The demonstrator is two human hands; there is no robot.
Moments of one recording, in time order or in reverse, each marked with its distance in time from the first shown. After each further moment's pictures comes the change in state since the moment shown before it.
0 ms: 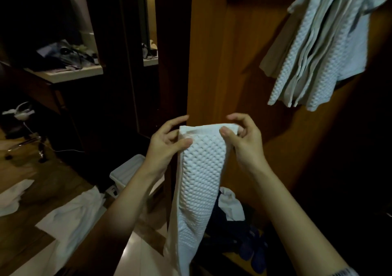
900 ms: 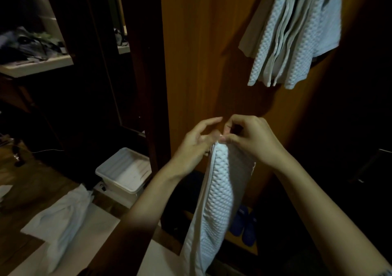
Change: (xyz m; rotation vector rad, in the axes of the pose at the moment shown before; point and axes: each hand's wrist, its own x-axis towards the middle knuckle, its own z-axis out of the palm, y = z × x) left_hand -0.007 -0.017 0.085 0.022 -0.329 -0.128; right_hand -0.027 -0.040 -0.050 -0.985 -0.258 -0.110
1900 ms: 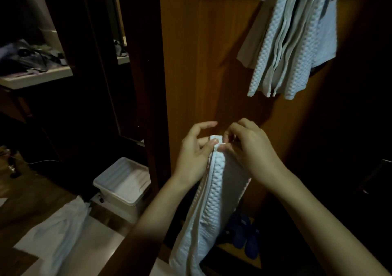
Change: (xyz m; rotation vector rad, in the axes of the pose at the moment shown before) left_hand 0.010 0.011 0.005 0.033 0.230 0.091; right_hand 0.004 -0.015 0.007 -0.212 0.100 0.052
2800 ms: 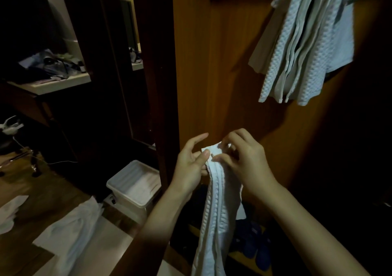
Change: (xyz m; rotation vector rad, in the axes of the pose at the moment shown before) left_hand -0.011 -0.011 -0.021 -0.004 0.110 -0.189; right_hand 0.001 -0.001 0.034 0.232 0.166 -0.094
